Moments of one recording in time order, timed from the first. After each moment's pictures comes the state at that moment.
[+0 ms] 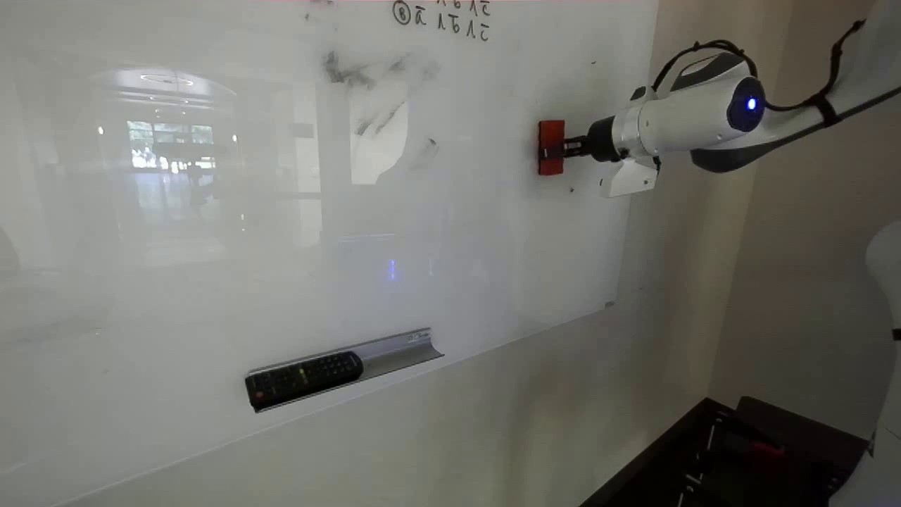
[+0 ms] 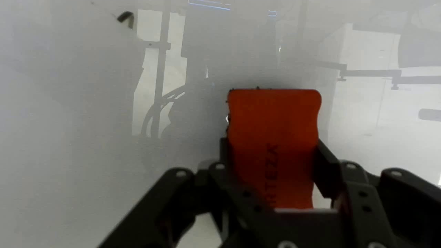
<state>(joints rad) 0.62 -0.62 -0.71 -2.51 -2.42 2.68 1.99</state>
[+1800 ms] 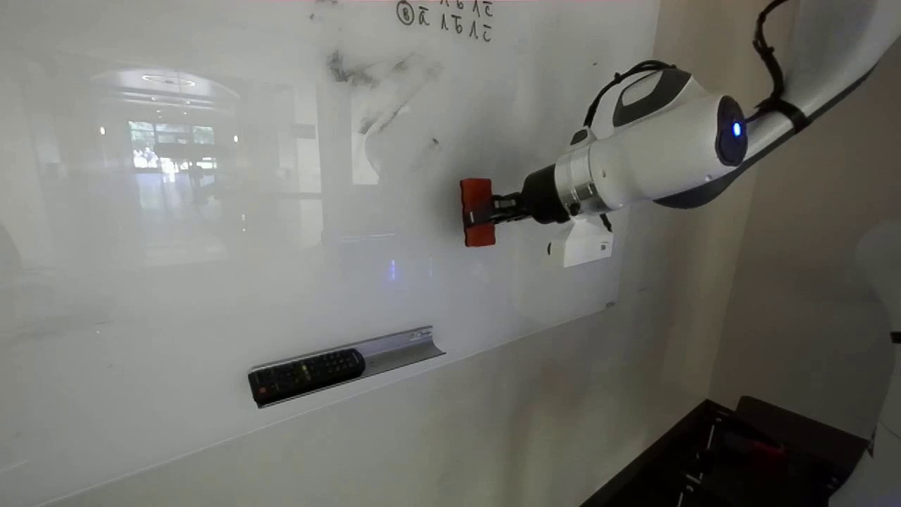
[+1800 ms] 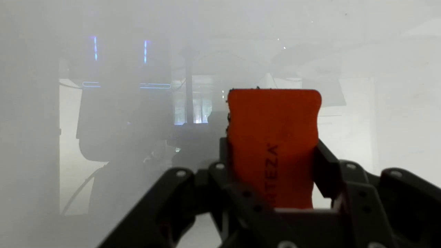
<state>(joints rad) 0.81 -0.32 -0.42 -2.54 -2.11 2.61 2.25</state>
